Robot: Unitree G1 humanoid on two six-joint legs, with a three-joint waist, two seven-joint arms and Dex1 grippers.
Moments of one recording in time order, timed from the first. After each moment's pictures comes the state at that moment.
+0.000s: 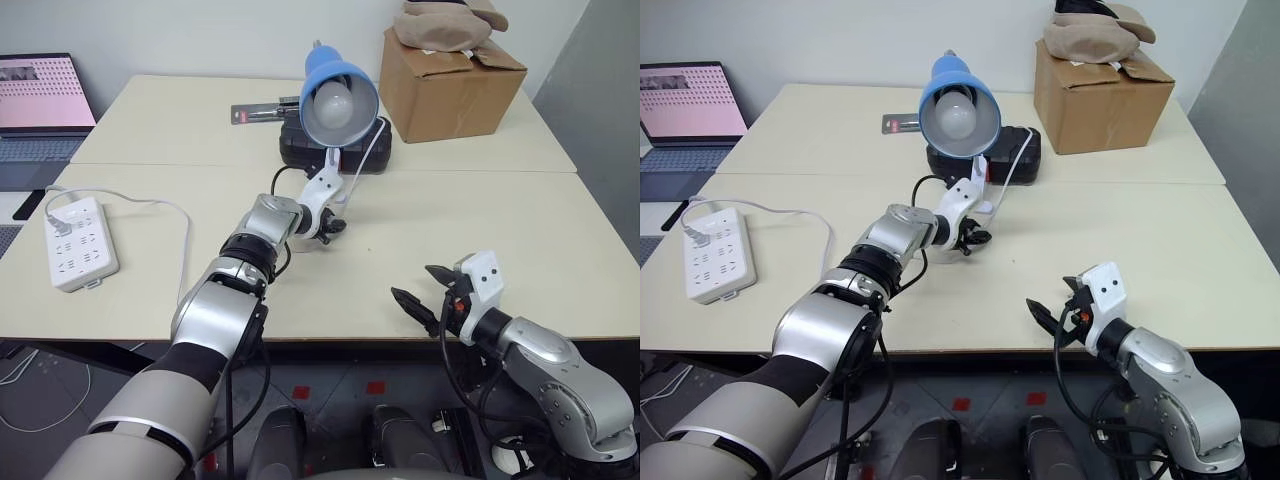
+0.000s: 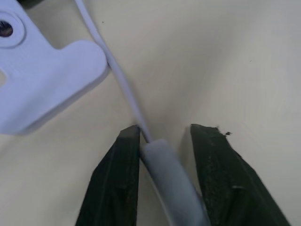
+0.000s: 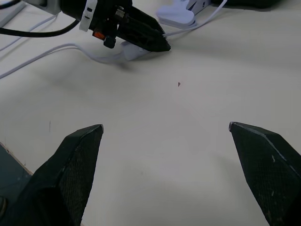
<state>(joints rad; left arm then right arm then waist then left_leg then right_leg) -1.18 0.19 -0.14 1.14 0.05 0.38 -0.72 0.02 -0.43 -0.02 -0.66 0.49 0.78 0.36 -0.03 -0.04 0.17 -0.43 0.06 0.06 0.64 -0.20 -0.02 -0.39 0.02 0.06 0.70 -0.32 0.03</state>
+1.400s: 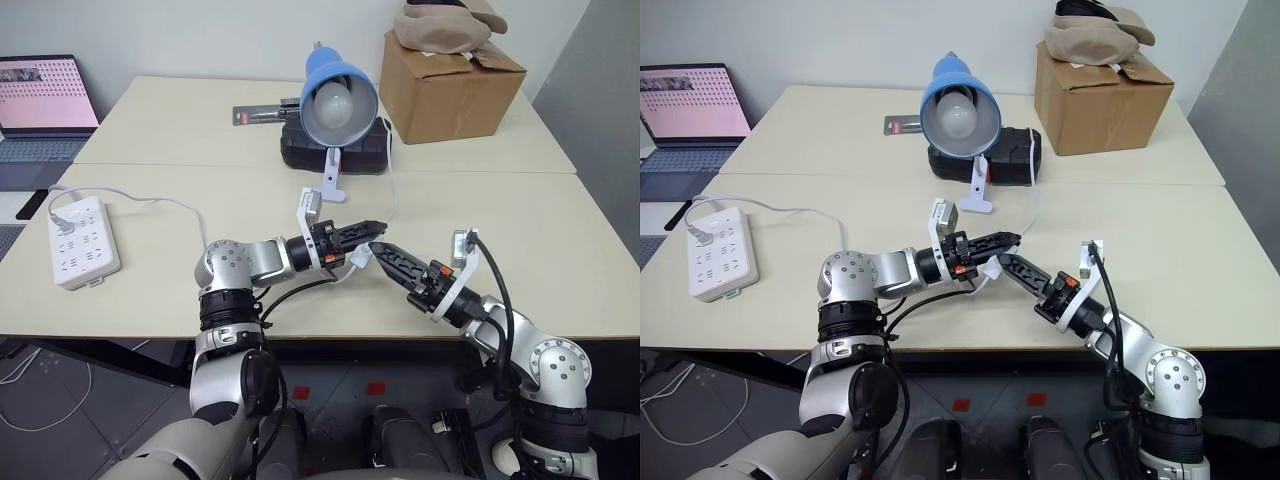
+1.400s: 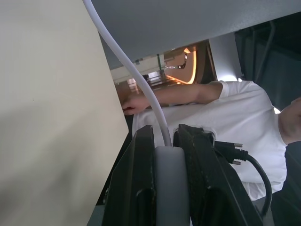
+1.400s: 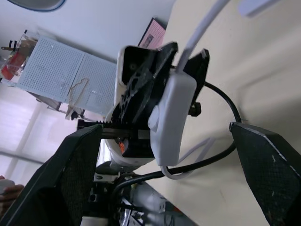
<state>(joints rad) -0.80 0.01 0.48 0.36 -0.78 1.46 -0.61 -0.18 -0.21 -0.17 -0.31 1.56 0.99 -0.07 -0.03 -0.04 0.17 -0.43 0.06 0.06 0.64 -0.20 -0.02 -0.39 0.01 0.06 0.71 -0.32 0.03</state>
